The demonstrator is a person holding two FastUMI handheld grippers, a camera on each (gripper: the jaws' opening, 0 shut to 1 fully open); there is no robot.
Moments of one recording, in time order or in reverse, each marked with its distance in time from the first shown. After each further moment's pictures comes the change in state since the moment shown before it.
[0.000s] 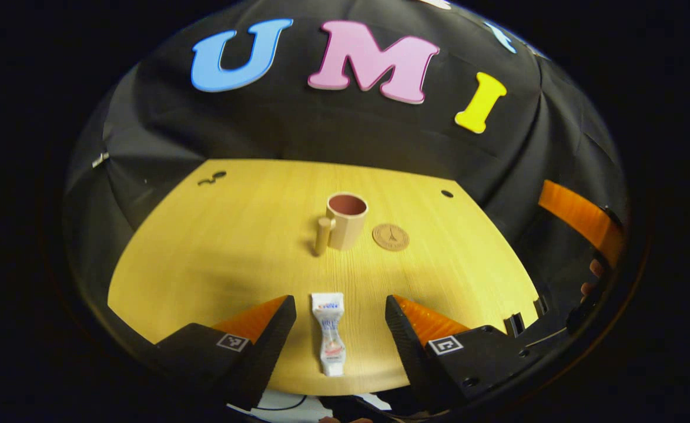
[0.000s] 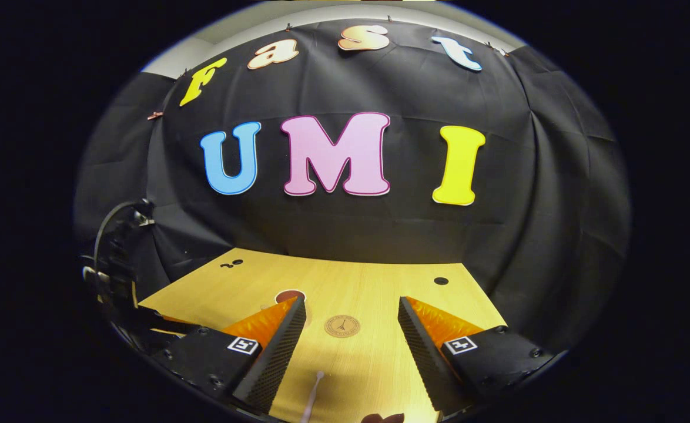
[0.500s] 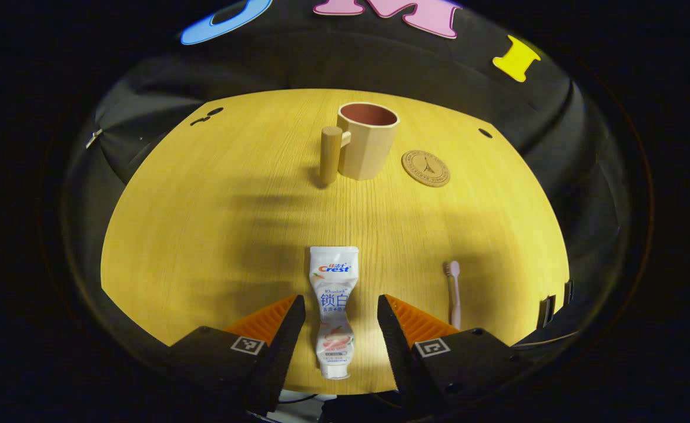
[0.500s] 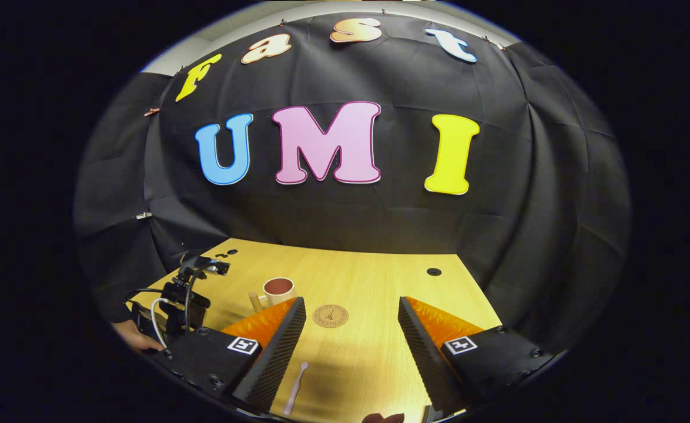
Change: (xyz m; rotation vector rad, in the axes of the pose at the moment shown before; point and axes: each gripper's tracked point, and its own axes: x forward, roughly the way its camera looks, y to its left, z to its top) left arm 0.075 0.016 -0.061 0.001 0.287 0.113; right arm 0.002 -0.030 -0.017 -0.001 0.054 0.006
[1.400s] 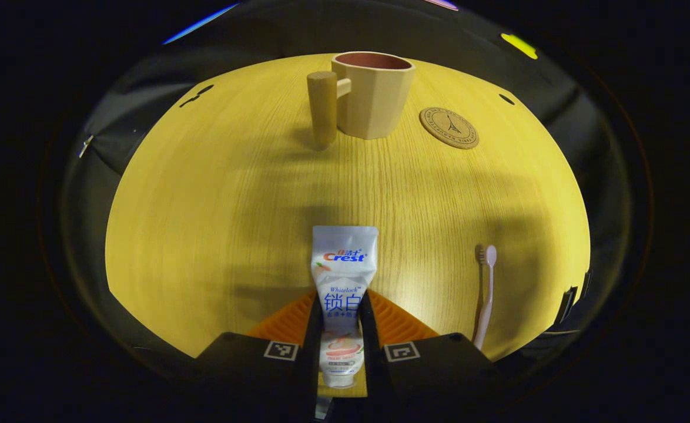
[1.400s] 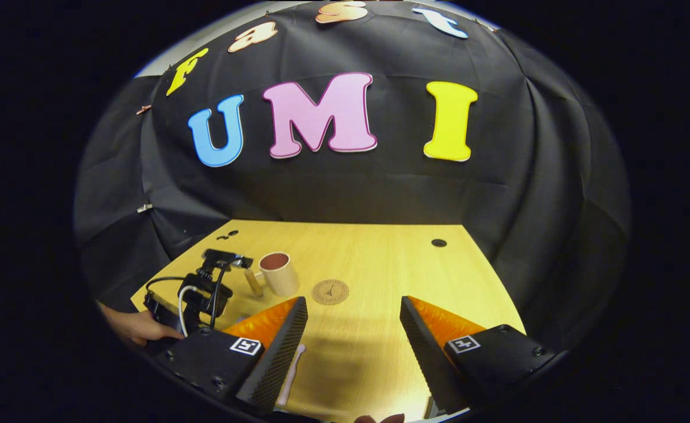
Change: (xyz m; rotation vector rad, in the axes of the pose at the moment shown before) left arm 0.028 0.008 -0.017 0.046 0.195 0.056; right arm 0.007 -0.004 -0.057 0.050 0.164 0.035
